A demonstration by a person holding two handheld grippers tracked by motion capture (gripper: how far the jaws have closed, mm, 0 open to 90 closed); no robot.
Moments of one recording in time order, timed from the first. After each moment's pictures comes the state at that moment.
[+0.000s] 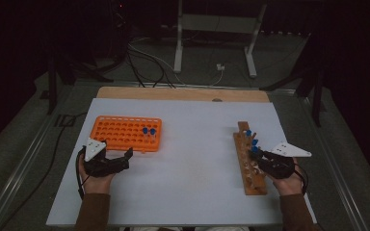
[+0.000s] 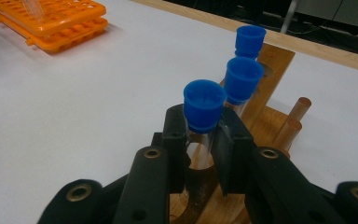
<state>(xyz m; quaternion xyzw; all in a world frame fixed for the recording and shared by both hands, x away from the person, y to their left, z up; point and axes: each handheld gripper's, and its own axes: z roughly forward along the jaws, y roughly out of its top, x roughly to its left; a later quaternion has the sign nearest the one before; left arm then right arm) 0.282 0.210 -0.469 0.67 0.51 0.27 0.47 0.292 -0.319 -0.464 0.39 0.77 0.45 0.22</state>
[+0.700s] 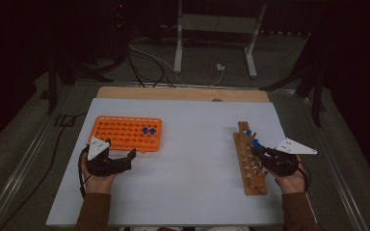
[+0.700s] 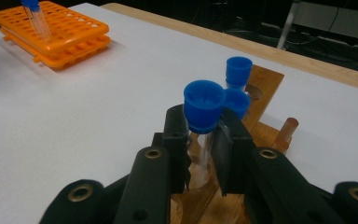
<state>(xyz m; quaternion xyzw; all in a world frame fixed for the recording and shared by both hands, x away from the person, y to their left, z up) 0.284 0.205 -0.465 0.68 0.49 0.25 0.48 0.293 -0.323 -0.449 0.39 0.76 0.47 0.23</state>
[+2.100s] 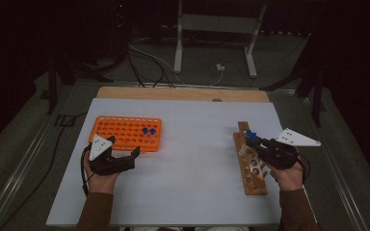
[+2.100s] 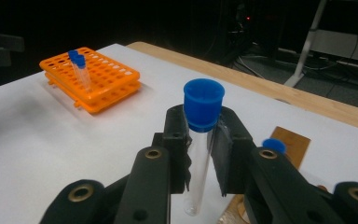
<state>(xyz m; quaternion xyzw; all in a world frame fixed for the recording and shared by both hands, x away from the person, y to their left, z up) 0.282 0.192 -0.452 0.68 0.47 0.26 0.50 0.294 -0.297 -0.407 0.36 0.75 0.52 0.21</state>
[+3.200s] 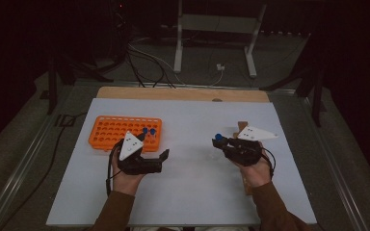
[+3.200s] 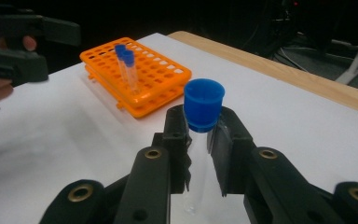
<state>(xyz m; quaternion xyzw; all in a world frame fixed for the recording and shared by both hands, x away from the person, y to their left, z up) 0.283 0.116 -0.435 0.73 0.38 0.23 0.53 0.311 -0.214 -0.417 0.32 0.78 0.52 0.16</state>
